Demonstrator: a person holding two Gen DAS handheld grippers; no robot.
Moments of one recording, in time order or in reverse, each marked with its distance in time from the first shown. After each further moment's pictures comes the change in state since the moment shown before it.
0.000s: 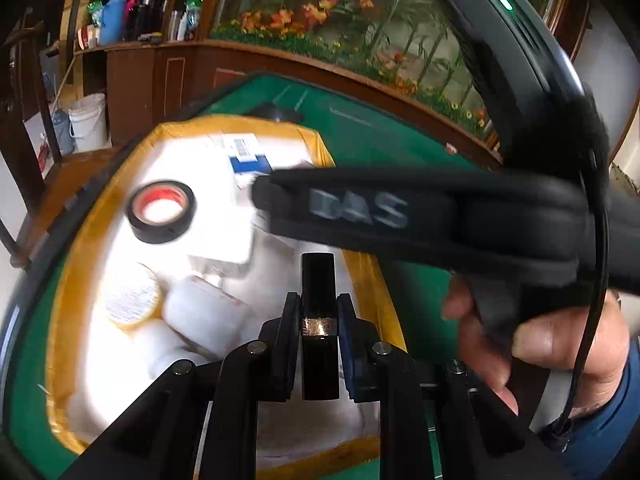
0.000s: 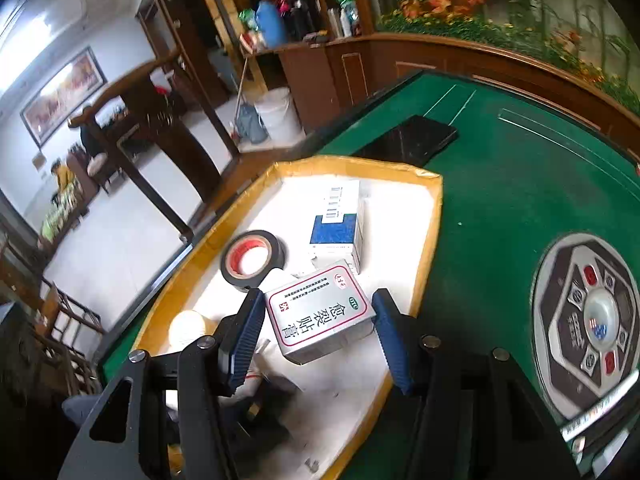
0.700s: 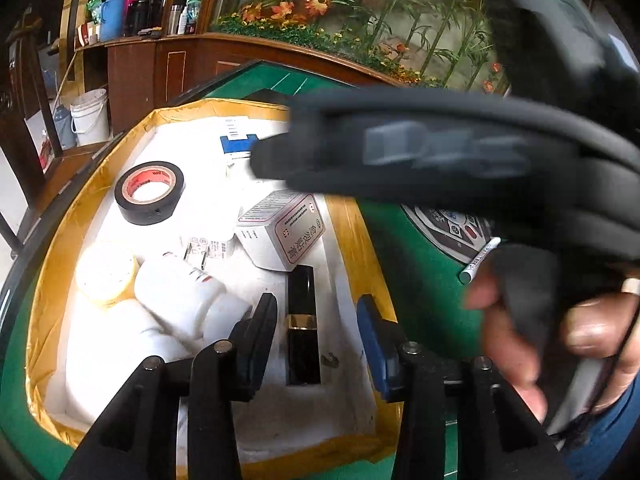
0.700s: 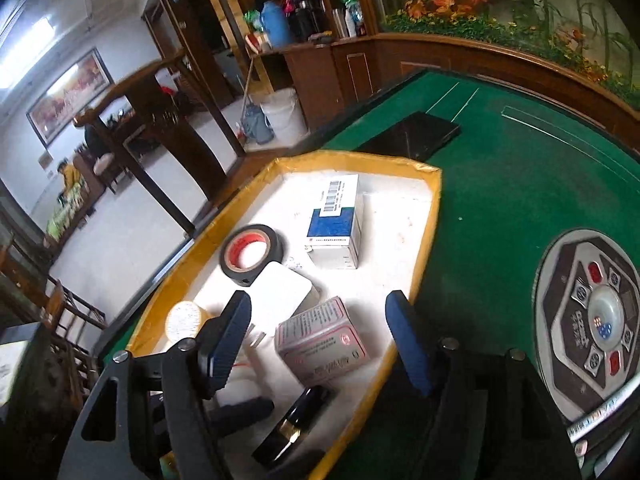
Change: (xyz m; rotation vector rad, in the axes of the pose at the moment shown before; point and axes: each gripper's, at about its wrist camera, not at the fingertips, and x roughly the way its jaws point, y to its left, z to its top) left arm 0.003 -0.012 -0.011 0.005 0.011 0.026; right arm -0.014 -0.013 -0.012 0.013 -0.030 0.050
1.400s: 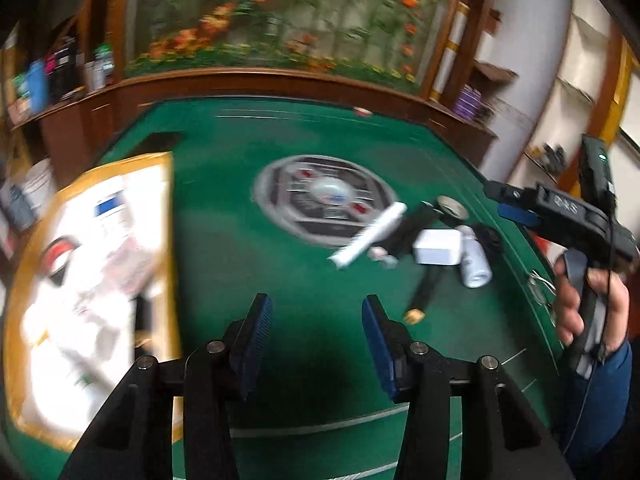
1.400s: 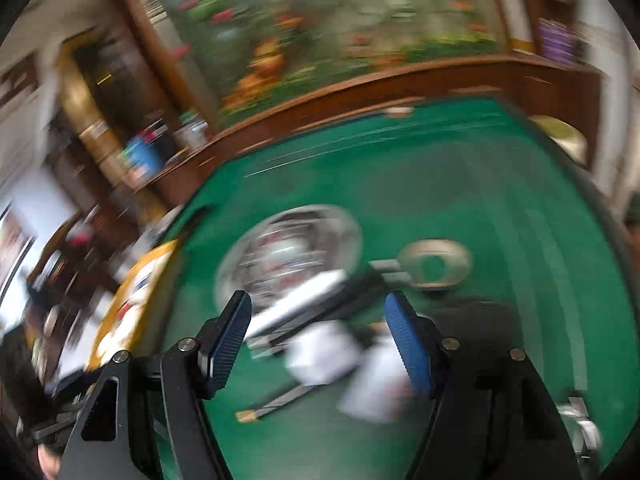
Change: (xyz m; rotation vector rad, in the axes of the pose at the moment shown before) left arm -0.004 -0.124 -0.006 0.290 0.011 -0.112; right arm -0.220 -0.219 -0.151 0.496 -0.324 -0.296
